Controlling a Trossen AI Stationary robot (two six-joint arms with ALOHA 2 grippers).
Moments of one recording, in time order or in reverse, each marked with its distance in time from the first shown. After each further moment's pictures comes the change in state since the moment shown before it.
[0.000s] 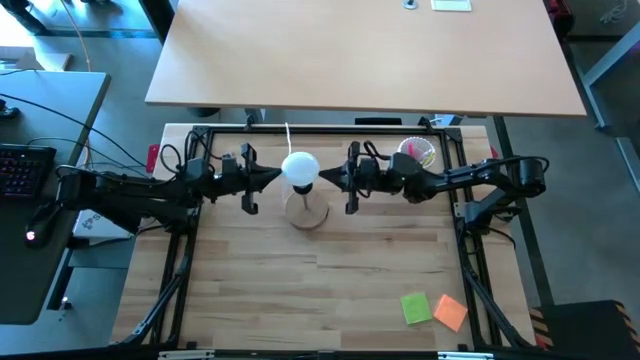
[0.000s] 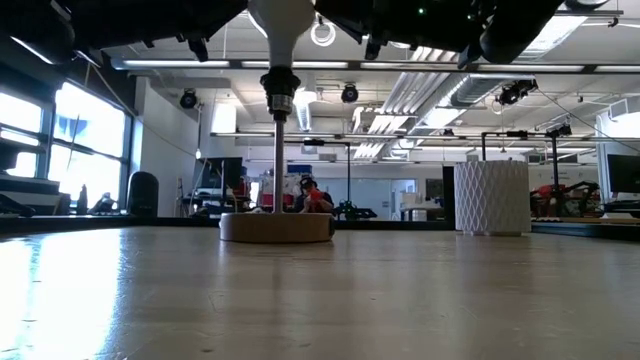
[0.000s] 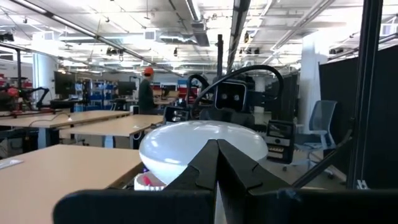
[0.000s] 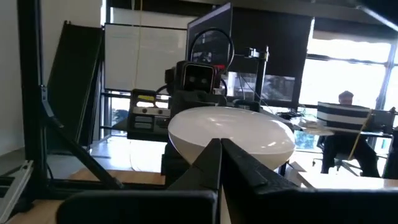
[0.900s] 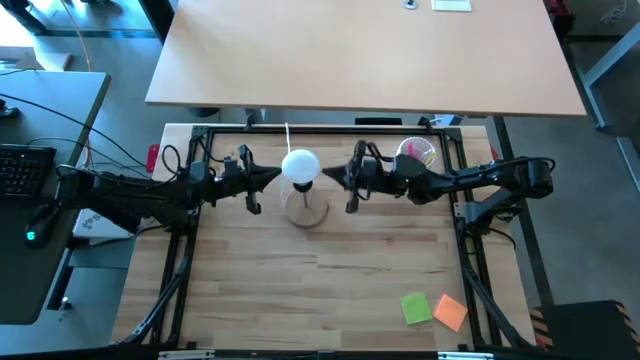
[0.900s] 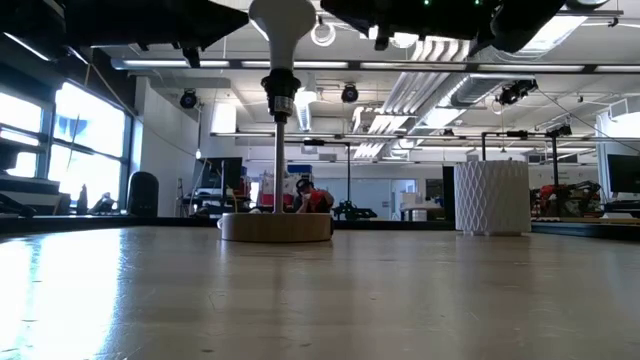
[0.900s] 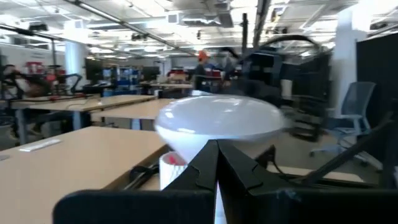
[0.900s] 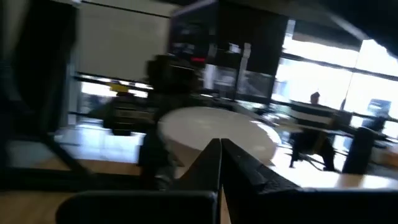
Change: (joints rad) left arm -0.036 -0.035 0.000 -0.105 -0.154 0.047; right arm 0.037 -0.063 0.001 -0.094 0.133 -0.102
